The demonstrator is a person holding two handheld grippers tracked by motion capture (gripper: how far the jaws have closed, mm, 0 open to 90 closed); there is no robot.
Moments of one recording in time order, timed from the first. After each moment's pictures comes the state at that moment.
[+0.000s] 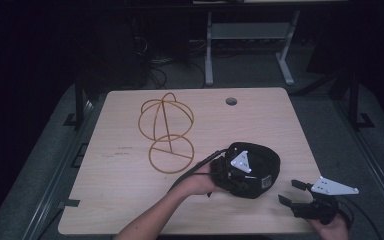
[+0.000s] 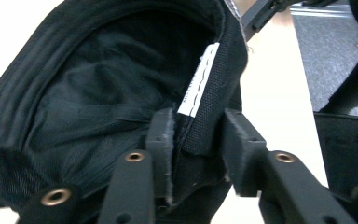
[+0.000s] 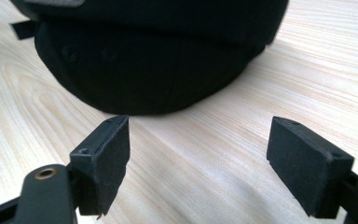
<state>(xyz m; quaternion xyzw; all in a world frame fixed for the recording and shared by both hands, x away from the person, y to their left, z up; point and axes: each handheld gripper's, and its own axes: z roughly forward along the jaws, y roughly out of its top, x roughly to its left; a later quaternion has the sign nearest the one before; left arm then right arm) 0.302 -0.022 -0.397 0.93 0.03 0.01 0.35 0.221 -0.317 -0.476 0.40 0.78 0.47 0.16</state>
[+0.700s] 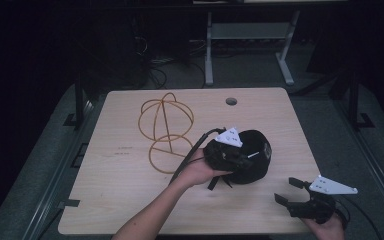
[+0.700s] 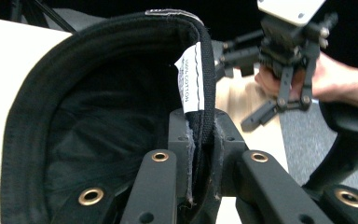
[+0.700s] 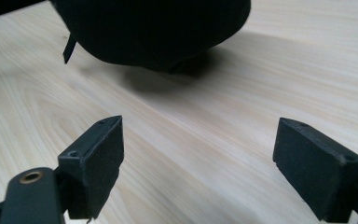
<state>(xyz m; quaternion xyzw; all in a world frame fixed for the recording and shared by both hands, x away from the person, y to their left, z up) 0.323 -0.002 -0.349 0.87 0.10 -0.01 0.48 0.219 -0.303 -0.464 0.39 0.76 0.49 0.15</state>
